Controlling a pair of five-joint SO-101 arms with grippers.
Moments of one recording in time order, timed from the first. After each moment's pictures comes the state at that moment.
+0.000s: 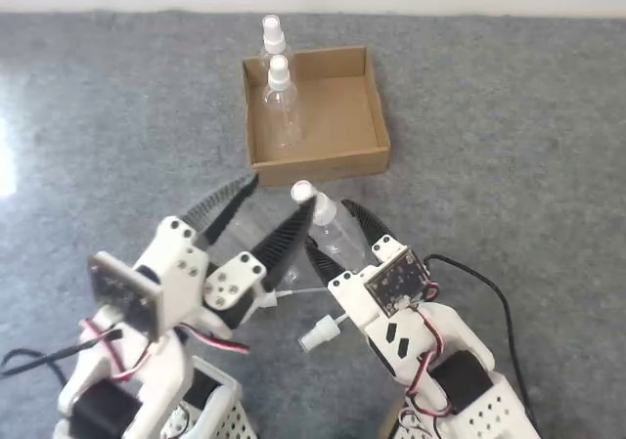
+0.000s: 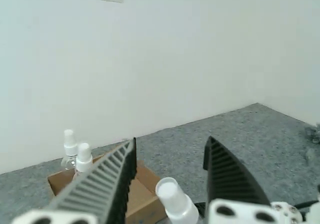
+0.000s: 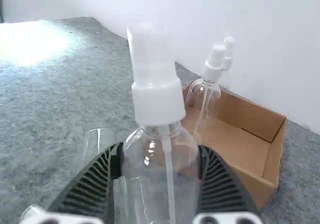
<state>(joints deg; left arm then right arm) 23.1 -91.6 53.1 54.9 5.8 -39.0 -102.7 90.4 32.5 8.5</state>
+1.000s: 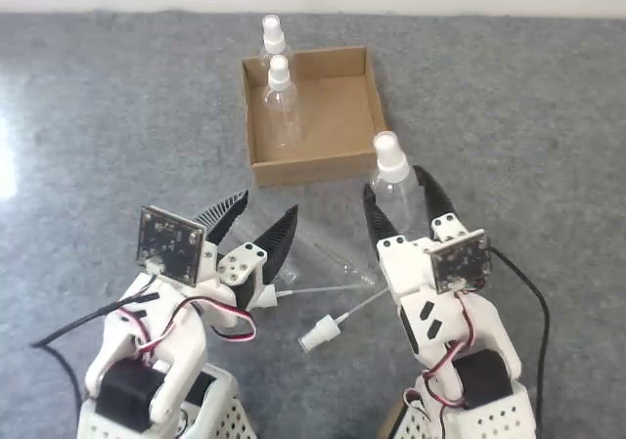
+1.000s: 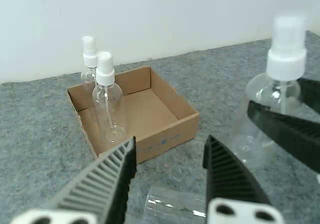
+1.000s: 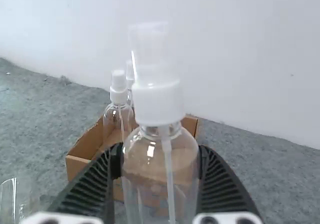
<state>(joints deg) 15.8 -91.6 63.4 62.9 7.0 -21.6 -102.7 84.1 31.5 4.4</state>
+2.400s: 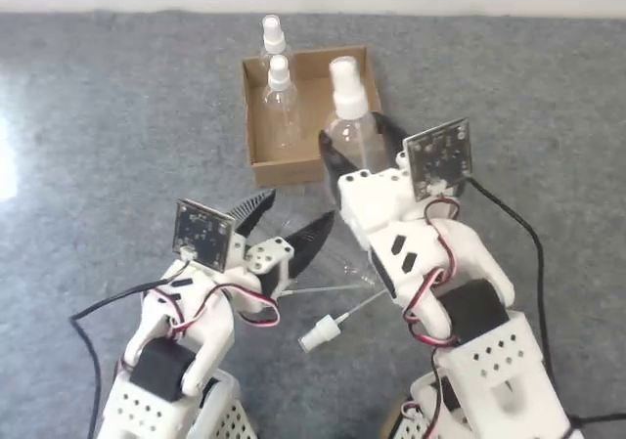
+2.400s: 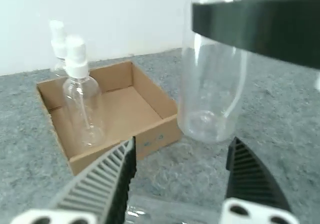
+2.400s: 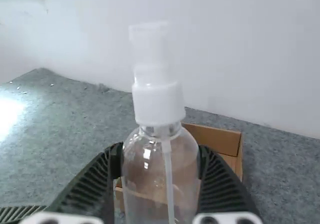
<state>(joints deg) 19.3 -91.0 77.8 46.5 9.8 -30.0 -59.1 48.4 31.4 -3.9</state>
